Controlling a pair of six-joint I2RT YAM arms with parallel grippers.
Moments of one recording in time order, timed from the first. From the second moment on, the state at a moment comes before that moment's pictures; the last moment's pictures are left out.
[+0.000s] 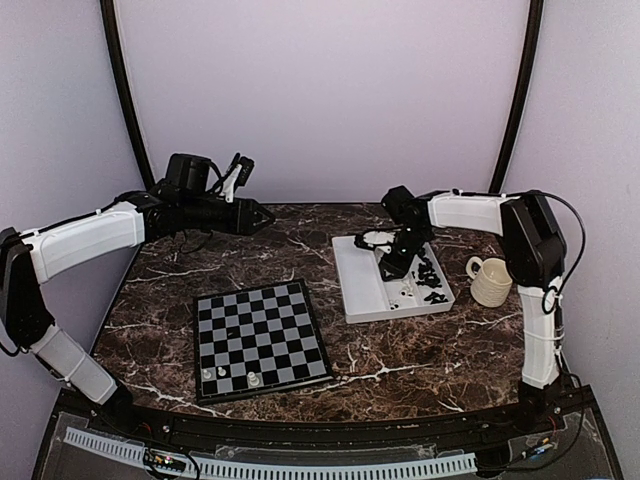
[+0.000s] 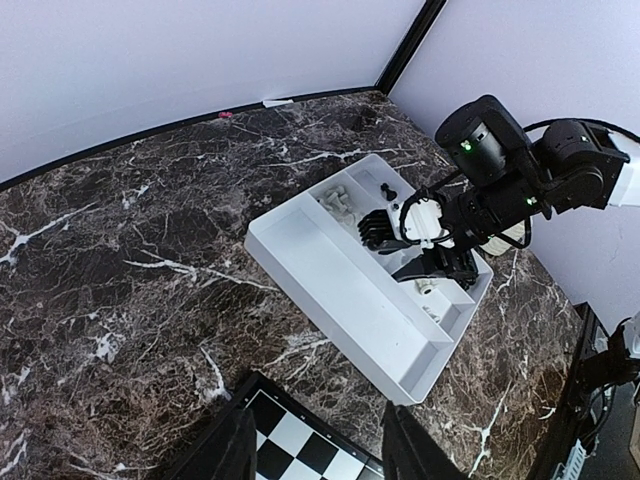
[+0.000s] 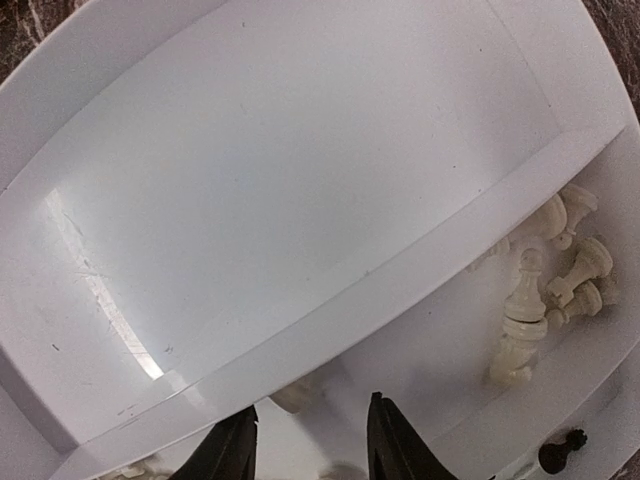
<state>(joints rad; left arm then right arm) -0.51 1.50 1.21 -0.23 0.35 -0.23 0.51 2.14 1.66 -0.78 -0.10 -0.61</state>
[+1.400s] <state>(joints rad) -0.51 1.50 1.20 -0.23 0.36 -0.26 0.47 2.29 1.83 -0.76 -0.12 -0.39</state>
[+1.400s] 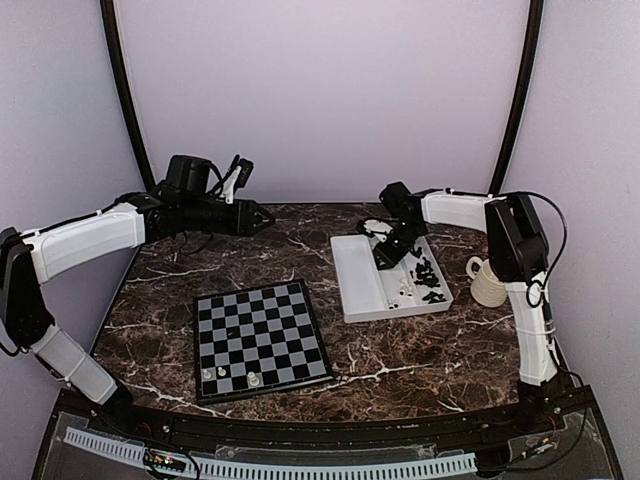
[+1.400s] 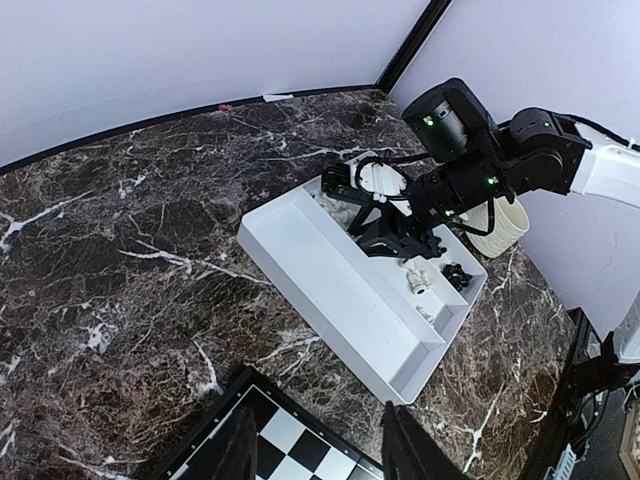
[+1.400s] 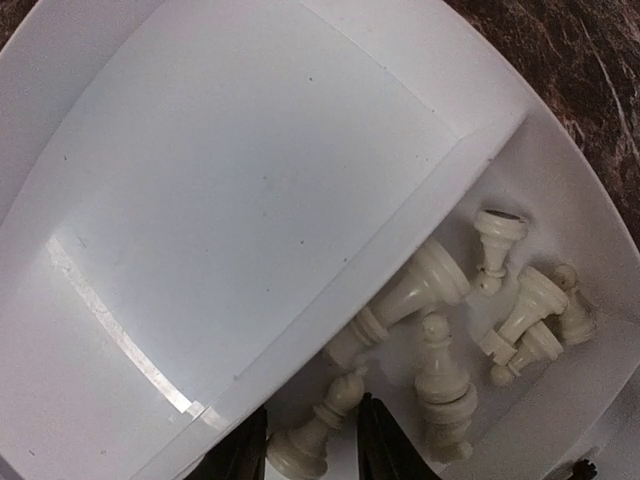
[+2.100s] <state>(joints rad) -0.51 1.50 1.19 -0.21 0.36 -0.27 0.46 2.27 1.79 -0.71 -0.02 -0.31</state>
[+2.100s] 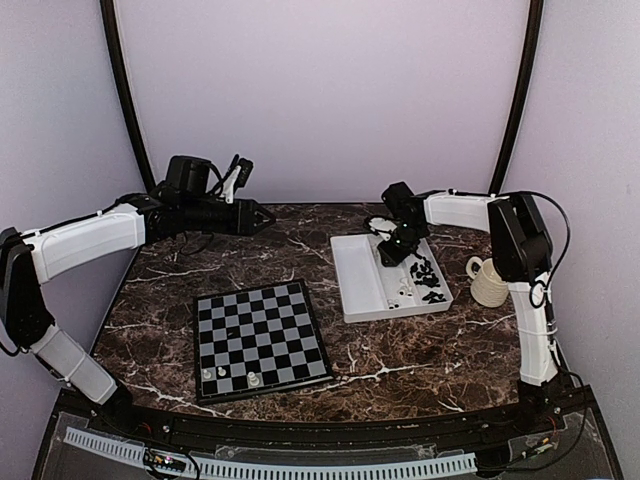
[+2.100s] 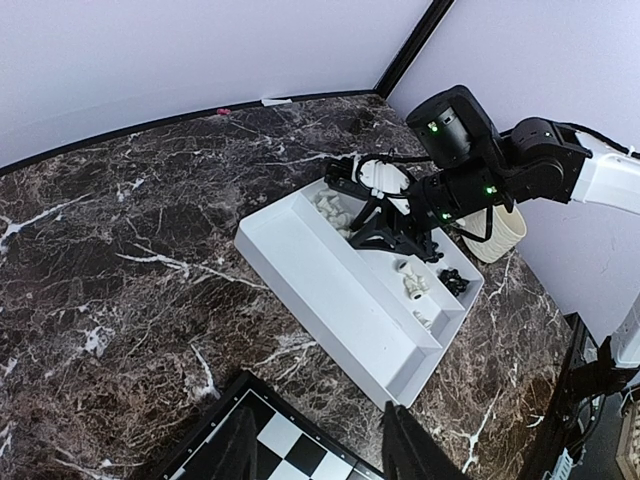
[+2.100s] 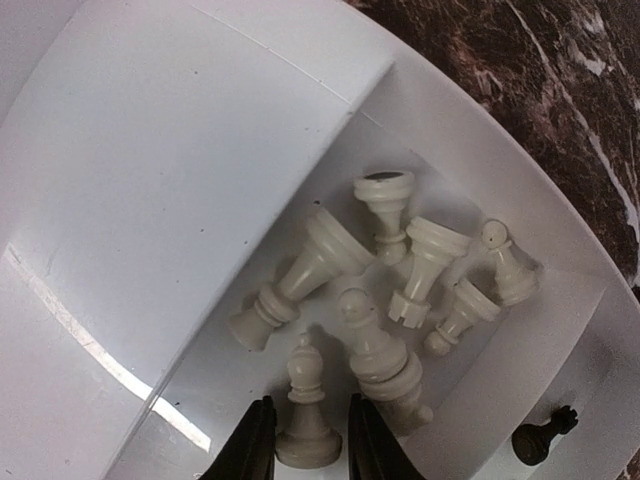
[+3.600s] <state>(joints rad) -0.66 1.82 1.36 0.10 0.65 -0.54 0.56 1.73 1.54 -0.70 -0.57 -0.45</state>
